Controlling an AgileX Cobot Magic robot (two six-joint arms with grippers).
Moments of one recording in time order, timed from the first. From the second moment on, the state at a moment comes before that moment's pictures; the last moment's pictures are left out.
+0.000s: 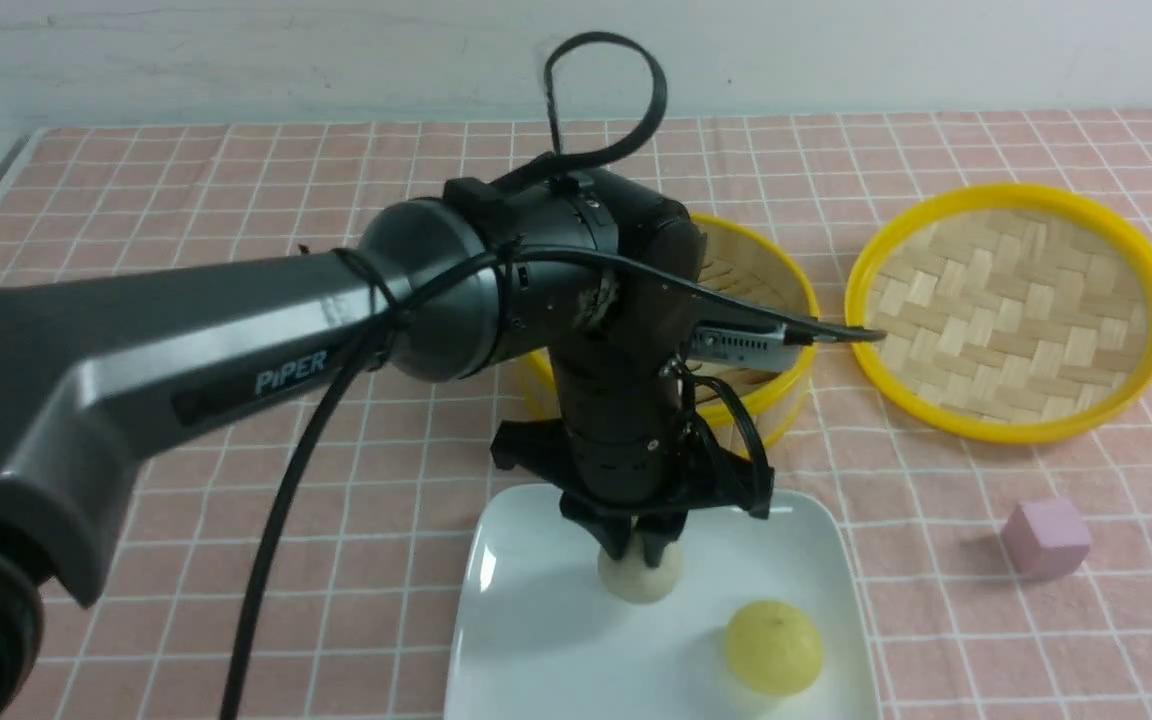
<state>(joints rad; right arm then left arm) 0.65 0.42 -0.64 -0.20 0.88 0.01 -0.78 1.94 -1.51 -0.04 1.01 -0.45</state>
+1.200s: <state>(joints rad) 0.65 0.42 -0.64 -0.20 0.88 0.01 -0.53 2.28 -2.12 0.05 0.90 -0.54</state>
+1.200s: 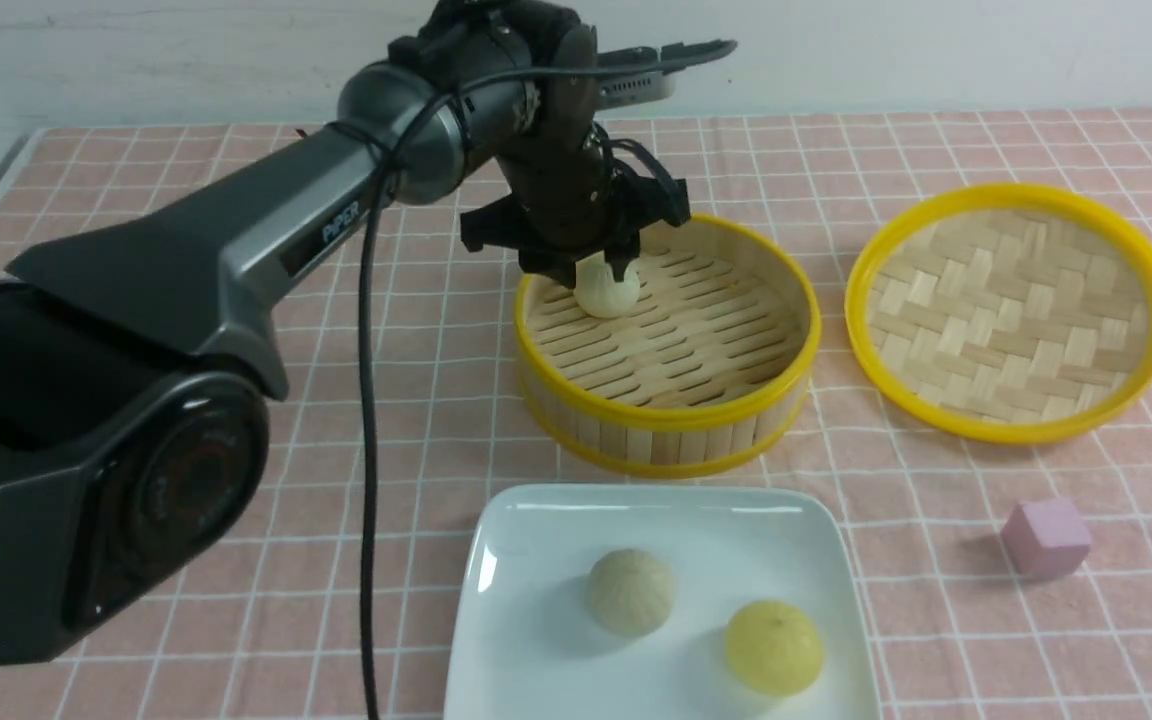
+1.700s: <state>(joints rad) 0.65 0.42 -0.64 -0.19 0.88 0.01 -0.53 2.32 -2.14 -0.05 0.90 -0.40</state>
